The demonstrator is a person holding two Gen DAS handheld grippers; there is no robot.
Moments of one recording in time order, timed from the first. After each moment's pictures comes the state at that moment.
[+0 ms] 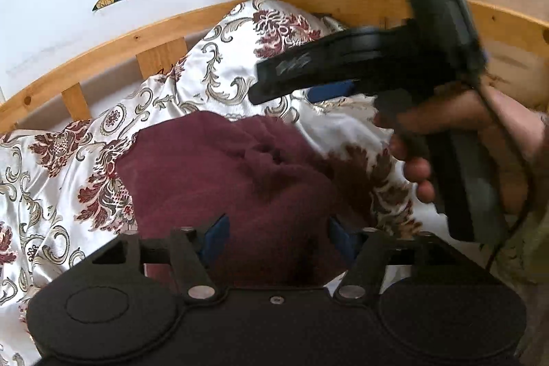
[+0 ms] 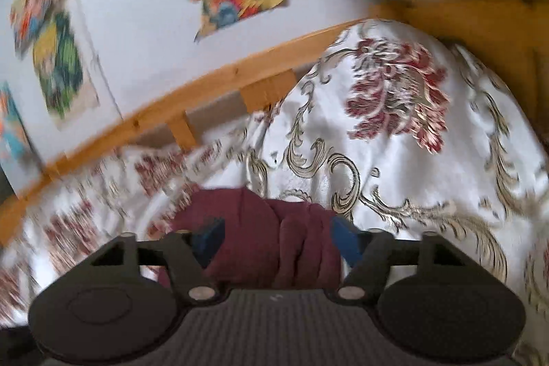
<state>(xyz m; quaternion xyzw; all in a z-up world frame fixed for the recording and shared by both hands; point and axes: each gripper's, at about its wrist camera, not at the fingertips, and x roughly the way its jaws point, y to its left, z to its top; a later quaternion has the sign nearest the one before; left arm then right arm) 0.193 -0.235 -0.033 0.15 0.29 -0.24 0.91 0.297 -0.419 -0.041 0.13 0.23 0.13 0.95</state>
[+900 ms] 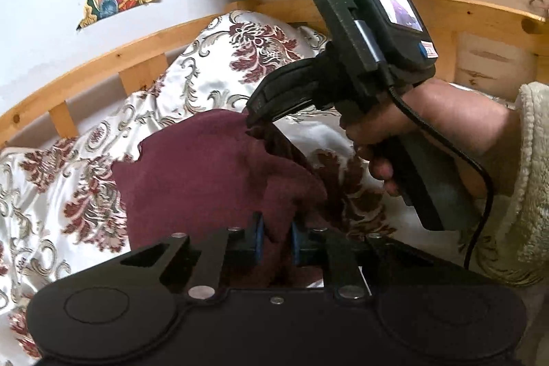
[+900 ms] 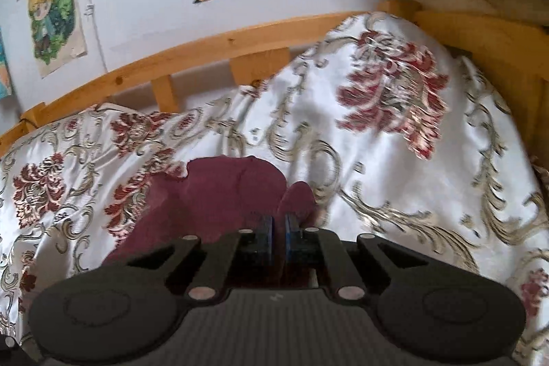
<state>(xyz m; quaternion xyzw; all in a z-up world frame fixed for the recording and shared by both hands) 0.176 -0.255 -0.036 0.16 0.26 -0.26 0.91 0.304 -0.422 -0.047 0.07 0.27 0.11 0.96</state>
